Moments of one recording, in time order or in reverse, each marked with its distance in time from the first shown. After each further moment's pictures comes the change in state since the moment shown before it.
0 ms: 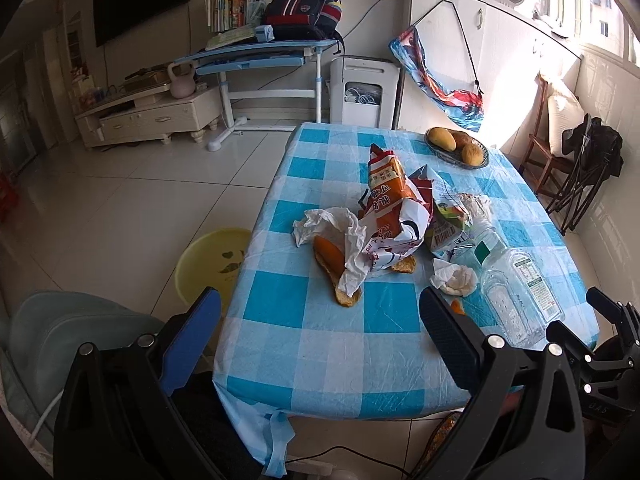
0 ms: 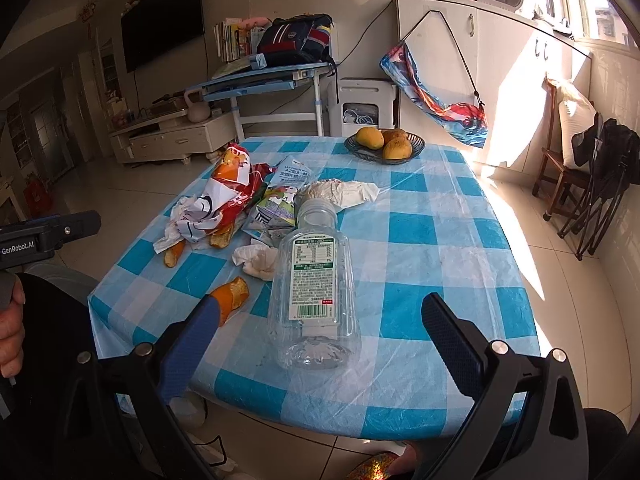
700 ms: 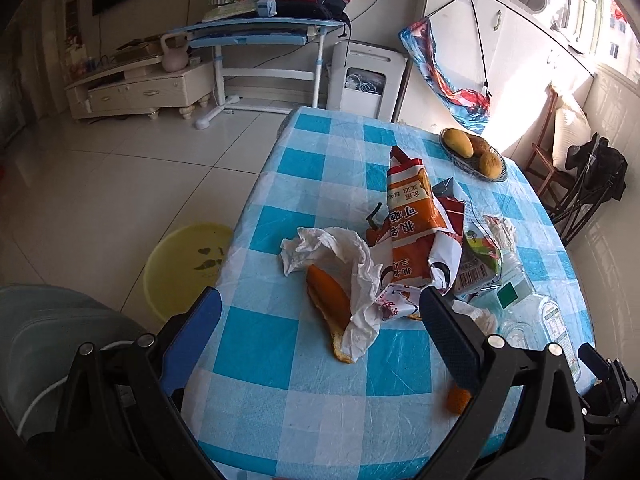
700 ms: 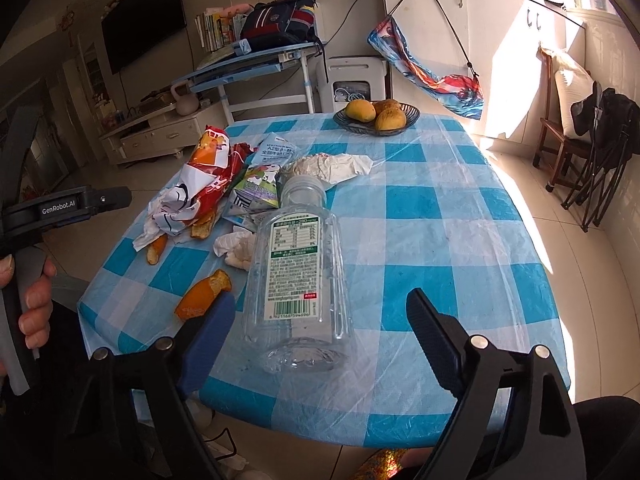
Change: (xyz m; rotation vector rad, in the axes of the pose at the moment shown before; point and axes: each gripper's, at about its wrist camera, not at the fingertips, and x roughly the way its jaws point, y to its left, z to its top) left arm 0.072 0.018 0.034 -0.116 0.067 -0.061; right arm 0.027 -0.011 -0.003 0.061 0.071 0.004
